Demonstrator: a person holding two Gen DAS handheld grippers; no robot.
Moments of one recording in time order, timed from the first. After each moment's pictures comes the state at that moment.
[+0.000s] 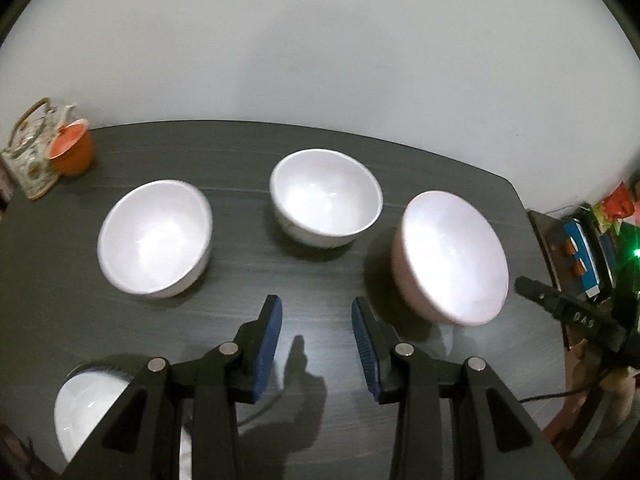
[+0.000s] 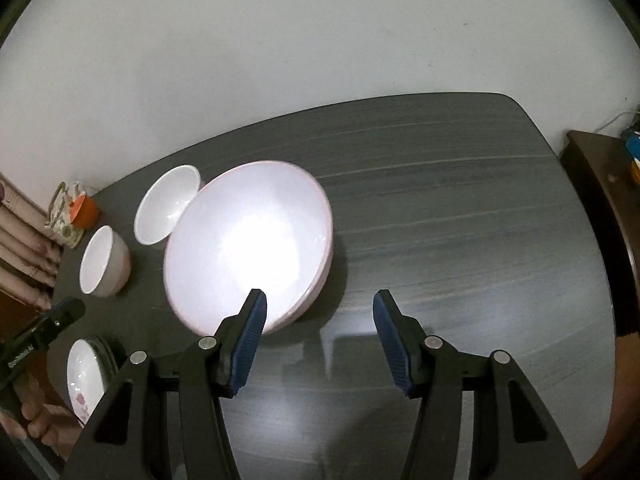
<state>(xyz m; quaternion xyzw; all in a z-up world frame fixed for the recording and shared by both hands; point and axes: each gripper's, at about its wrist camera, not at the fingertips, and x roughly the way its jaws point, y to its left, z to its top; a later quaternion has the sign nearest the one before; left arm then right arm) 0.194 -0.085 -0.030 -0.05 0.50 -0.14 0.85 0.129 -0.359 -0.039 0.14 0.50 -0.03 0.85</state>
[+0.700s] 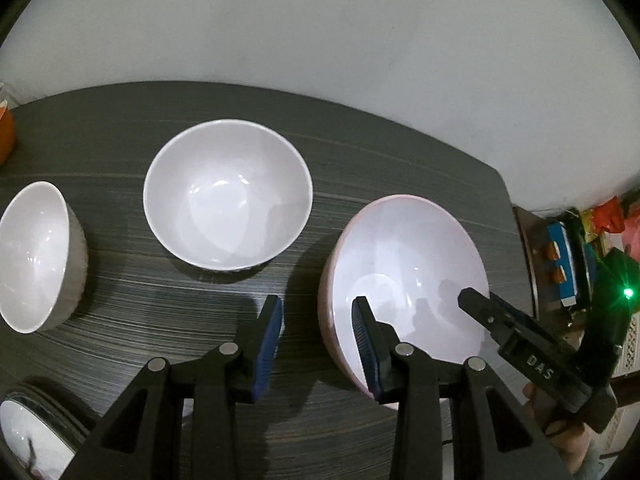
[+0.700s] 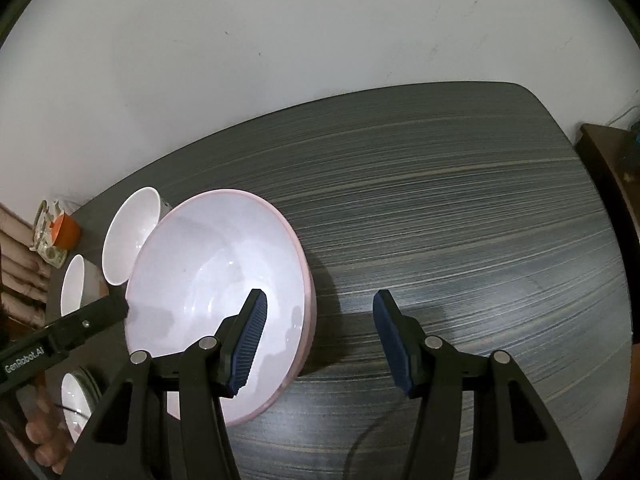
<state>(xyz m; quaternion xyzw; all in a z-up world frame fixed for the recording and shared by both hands) 0.261 -0.156 -0.078 -0.09 0.57 -0.17 0.80 0.176 -0.377 -0.075 0.16 0.52 -0.04 0.84</state>
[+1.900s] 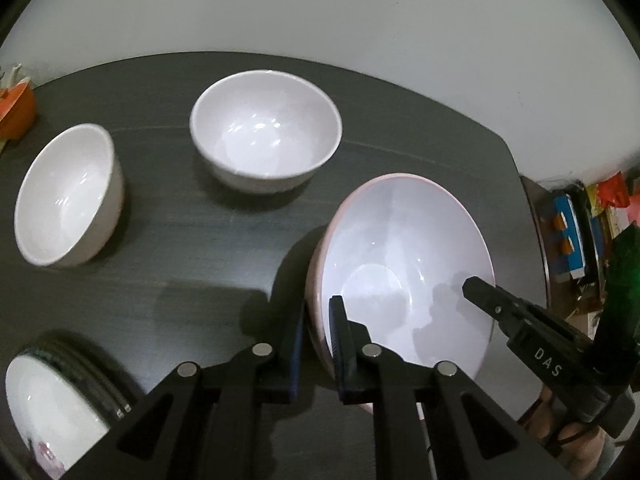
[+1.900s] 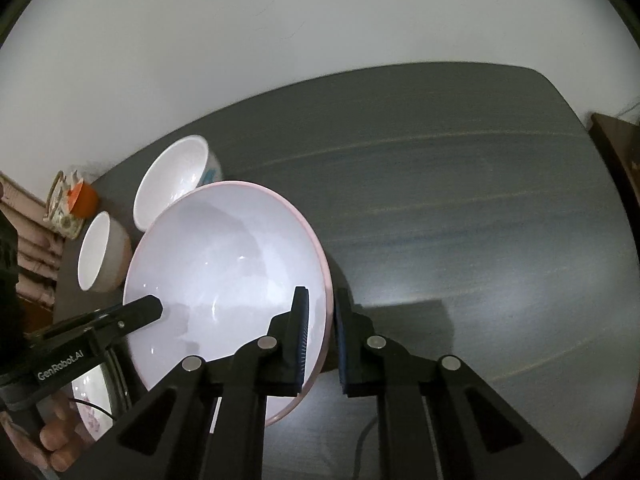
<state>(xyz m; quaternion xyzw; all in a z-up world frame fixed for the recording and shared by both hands) 0.212 -0.123 -0.081 -0.06 0.59 -0.17 0.78 0.146 -0.332 -0.070 0.15 0.54 -0.01 0.83</state>
